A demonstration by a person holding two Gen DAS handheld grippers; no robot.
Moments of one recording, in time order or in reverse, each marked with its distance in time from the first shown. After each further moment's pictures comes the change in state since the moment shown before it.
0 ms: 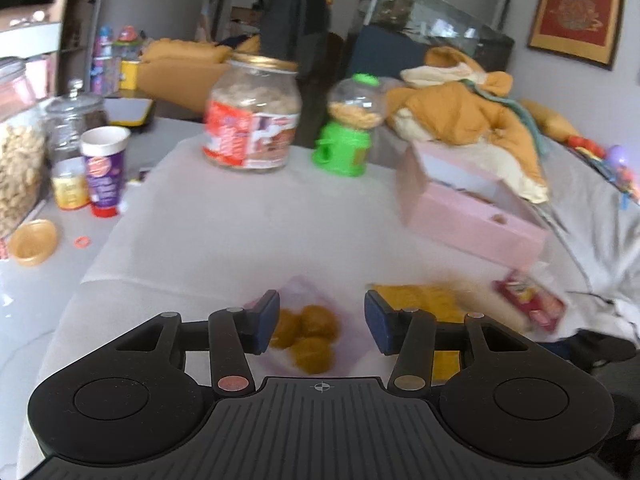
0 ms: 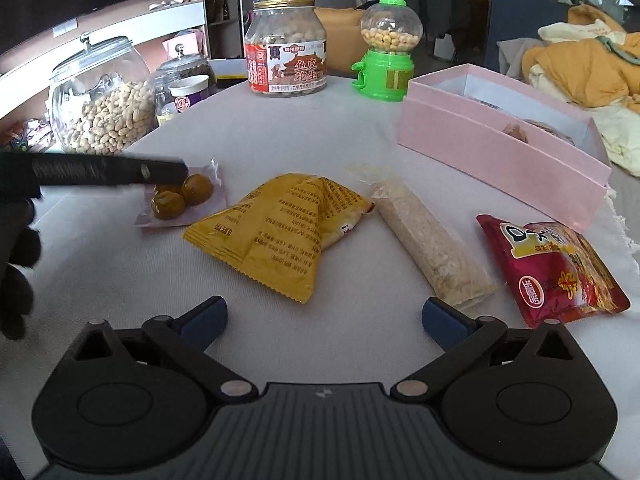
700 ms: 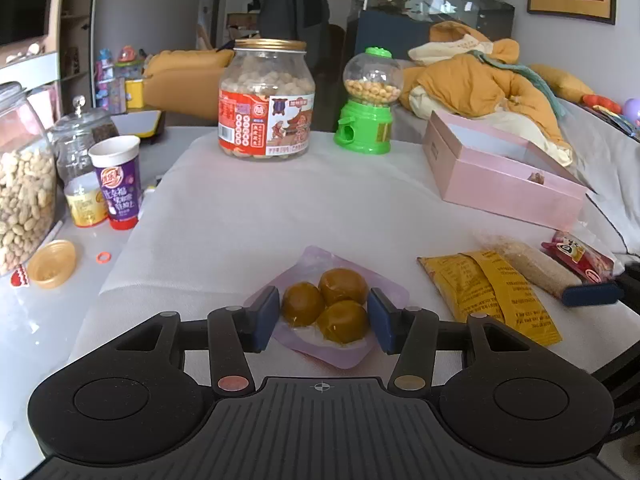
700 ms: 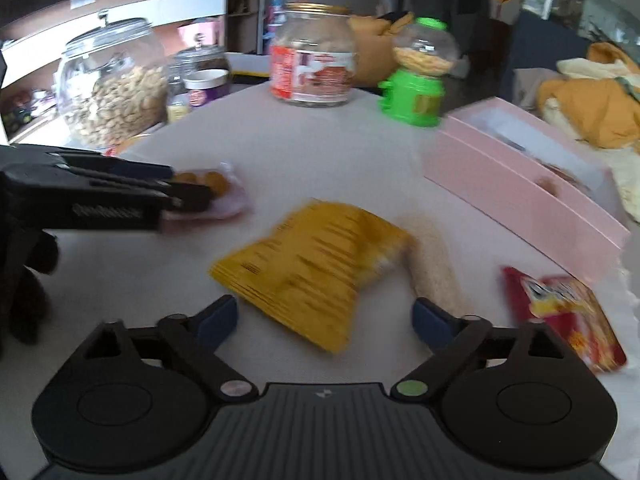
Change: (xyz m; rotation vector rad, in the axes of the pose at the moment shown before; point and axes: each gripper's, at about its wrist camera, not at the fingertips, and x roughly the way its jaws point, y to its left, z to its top) left arm 0.023 0.016 -0.015 0.109 0.012 0.110; right arm 0.010 0.023 0.016 -0.098 -0.008 -0.037
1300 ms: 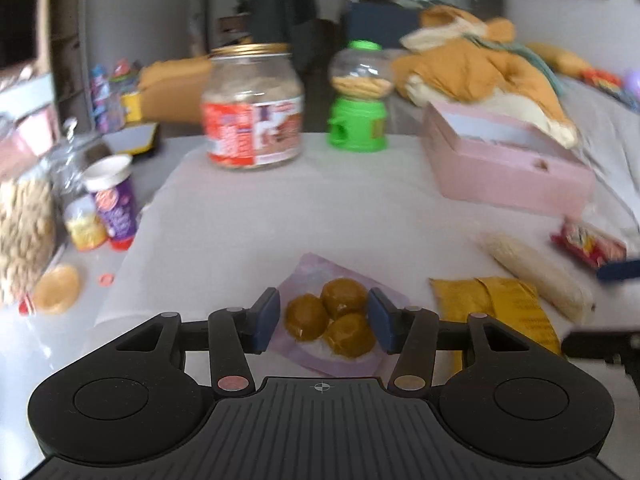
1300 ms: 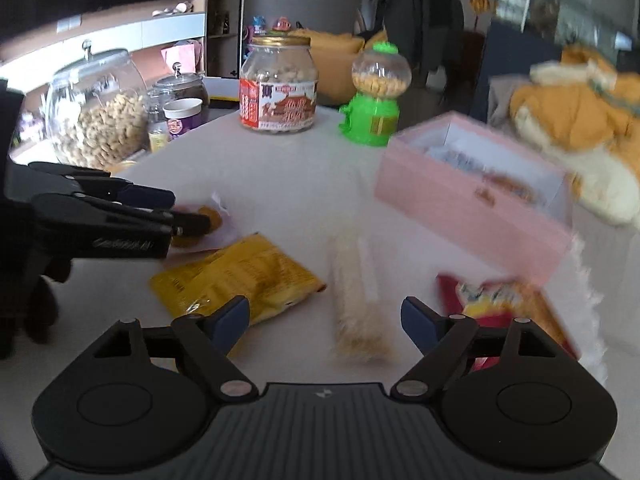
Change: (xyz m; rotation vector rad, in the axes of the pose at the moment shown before) left arm 0.012 -0.011 0.011 0.045 0.016 0.033; right arm -0.033 -0.034 0.003 0.051 -0.042 -0.009
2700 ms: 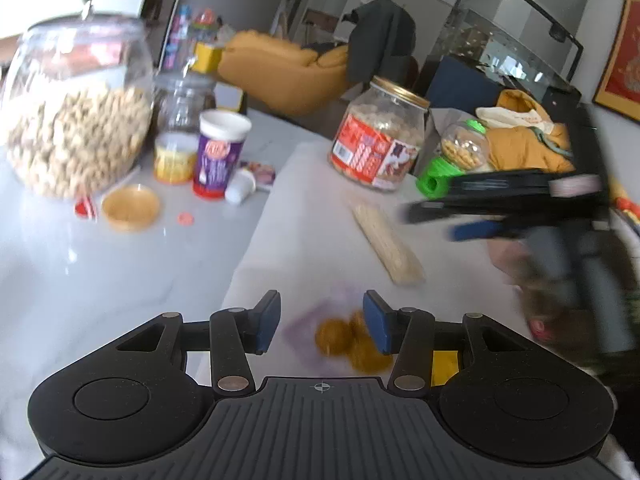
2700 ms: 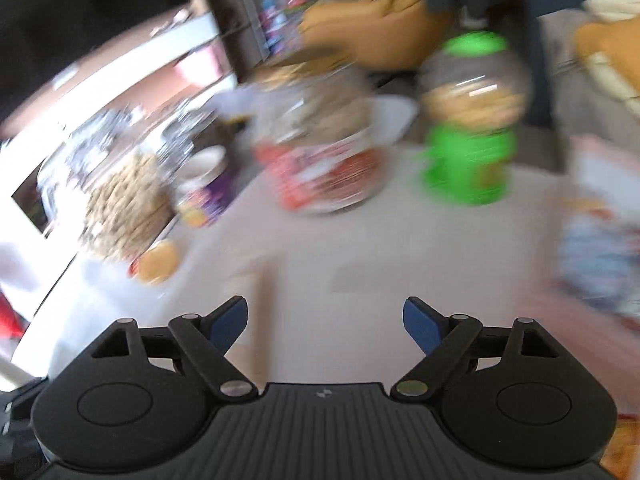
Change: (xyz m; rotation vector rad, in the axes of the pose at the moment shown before) left arm -0.075 0.109 -0.022 -0.379 -0.029 -0.020; right arm 0.141 0.033 0.160 0.159 0.132 0.245
